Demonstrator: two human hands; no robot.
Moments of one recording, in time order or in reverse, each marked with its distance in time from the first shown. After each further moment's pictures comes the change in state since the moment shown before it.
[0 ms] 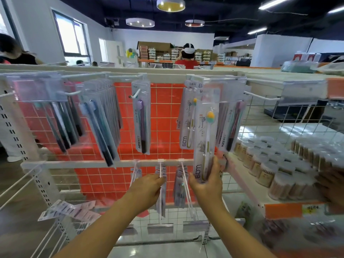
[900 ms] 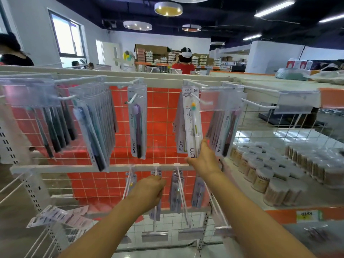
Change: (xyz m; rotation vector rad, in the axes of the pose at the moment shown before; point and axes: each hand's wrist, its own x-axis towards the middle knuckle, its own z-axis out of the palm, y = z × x) left_hand 0.022 0.008 0.003 0.060 -0.055 -0.040; right_hand 0.087 -0.036 -0.004 -0.396 -0.236 0.178
